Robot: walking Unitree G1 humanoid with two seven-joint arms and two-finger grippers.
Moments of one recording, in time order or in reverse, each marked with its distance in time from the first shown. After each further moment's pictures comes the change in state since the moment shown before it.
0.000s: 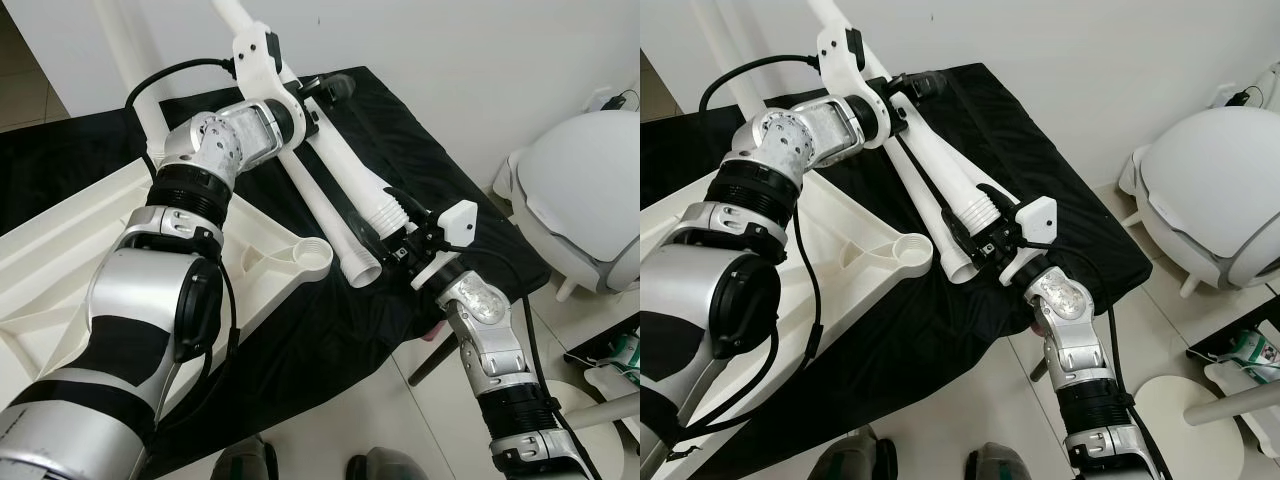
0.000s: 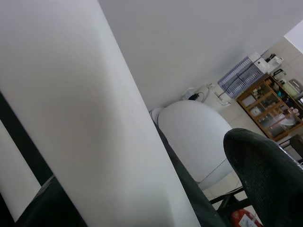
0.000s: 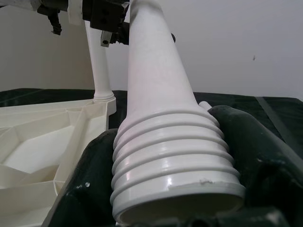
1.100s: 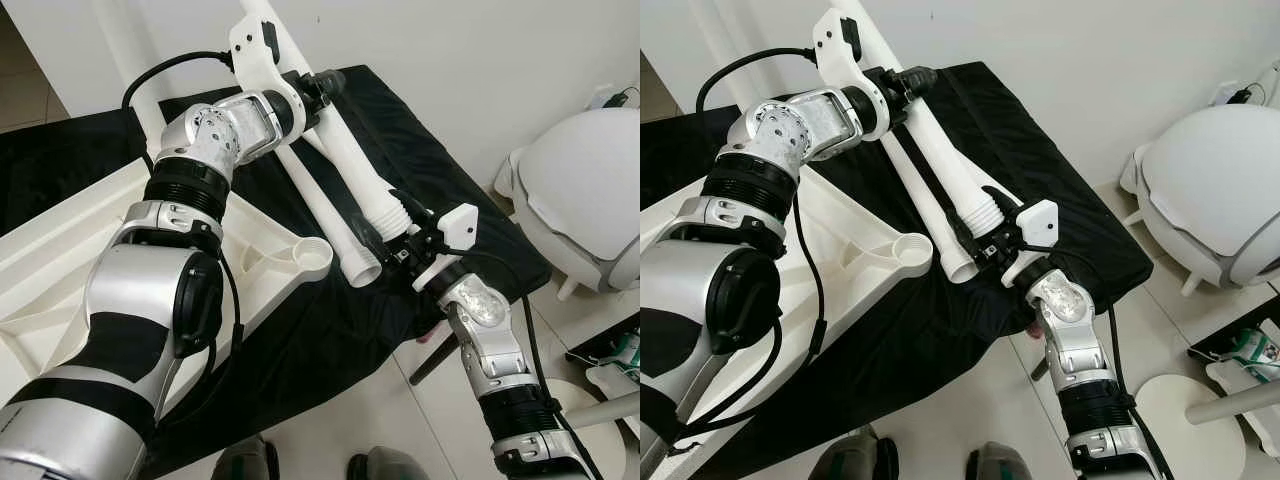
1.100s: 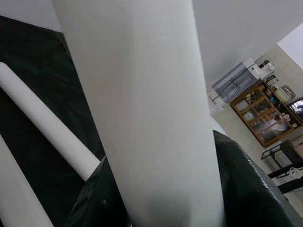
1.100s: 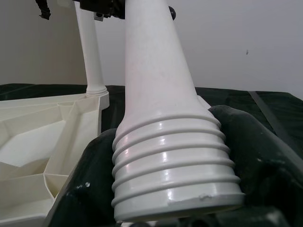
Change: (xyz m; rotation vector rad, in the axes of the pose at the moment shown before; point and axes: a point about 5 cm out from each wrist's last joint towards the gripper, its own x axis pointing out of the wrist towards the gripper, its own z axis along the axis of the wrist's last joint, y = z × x) left arm 0.000 -0.002 0.003 -0.019 -0.005 -0.008; right arm -0.003 -0.003 -0.005 -0.009 0.020 -0.033
